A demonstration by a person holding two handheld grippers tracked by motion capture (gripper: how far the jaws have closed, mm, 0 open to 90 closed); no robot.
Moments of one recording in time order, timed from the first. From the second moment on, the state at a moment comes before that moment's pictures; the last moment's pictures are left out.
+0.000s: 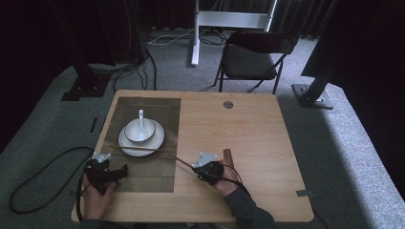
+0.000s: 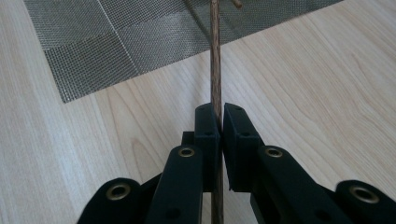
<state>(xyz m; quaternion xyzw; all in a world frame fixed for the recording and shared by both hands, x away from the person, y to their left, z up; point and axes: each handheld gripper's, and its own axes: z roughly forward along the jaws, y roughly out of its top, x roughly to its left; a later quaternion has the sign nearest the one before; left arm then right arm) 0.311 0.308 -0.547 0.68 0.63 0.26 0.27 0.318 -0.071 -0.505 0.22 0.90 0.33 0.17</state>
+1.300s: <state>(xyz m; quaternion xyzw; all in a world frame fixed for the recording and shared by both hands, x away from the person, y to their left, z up) 0.311 0.308 -0.547 0.68 0.63 0.26 0.27 0.329 -0.035 -0.479 0.18 0.90 0.36 0.17</state>
